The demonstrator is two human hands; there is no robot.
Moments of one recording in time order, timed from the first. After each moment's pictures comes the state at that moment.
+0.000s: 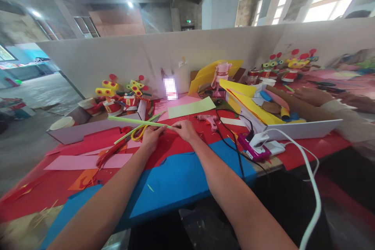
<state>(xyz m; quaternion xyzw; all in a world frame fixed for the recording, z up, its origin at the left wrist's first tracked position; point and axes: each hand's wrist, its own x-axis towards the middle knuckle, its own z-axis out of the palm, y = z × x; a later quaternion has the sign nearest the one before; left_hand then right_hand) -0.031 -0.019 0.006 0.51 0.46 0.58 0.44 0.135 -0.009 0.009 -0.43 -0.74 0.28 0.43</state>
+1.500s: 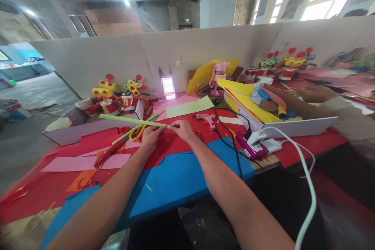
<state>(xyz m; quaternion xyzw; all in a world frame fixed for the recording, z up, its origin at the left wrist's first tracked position) -0.027 -0.021 0.007 0.52 0.46 0.58 0.43 0.133 -0.006 0.005 -0.43 -0.72 0.31 0.44</state>
